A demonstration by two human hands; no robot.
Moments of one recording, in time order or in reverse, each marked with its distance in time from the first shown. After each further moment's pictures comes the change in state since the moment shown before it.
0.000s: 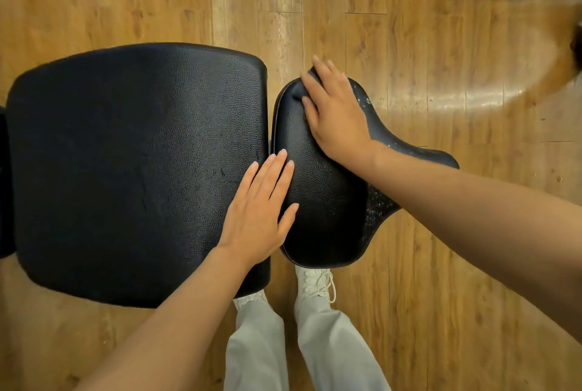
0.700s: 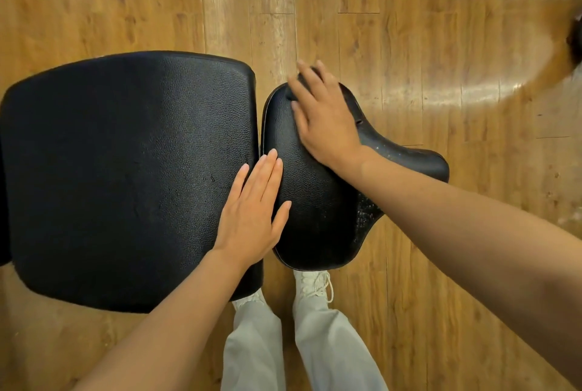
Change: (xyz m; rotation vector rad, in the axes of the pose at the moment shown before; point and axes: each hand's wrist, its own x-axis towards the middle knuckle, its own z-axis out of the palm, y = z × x) left_hand 0.009 0.004 -0.001 0.040 -0.030 -0.057; right_hand 0.001 0.006 0.005 0.012 0.086 -0.053
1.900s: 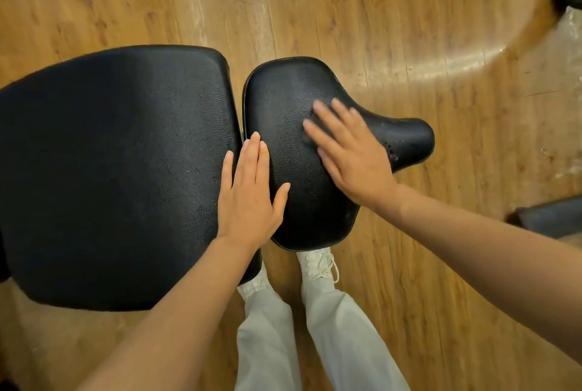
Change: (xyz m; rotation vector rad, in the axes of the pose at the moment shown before) left_hand 0.005 0.015 -0.001 0.069 -0.019 -0.090; right_hand -0.114 0.037 -0.016 -0.176 0.034 -0.173
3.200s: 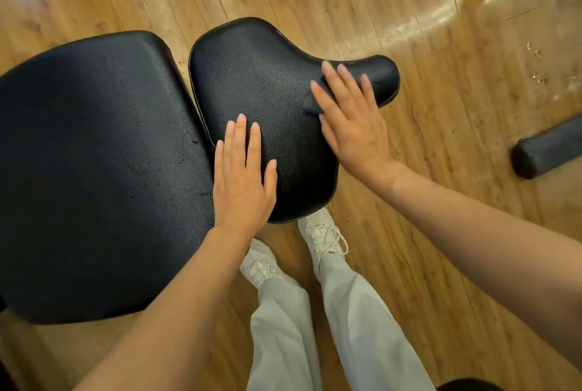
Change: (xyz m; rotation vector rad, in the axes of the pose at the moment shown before) left_hand -0.016 0.028 0.026 -0.159 0.128 0.130; right_hand -0.057 0.003 0.009 -0.058 0.331 0.282
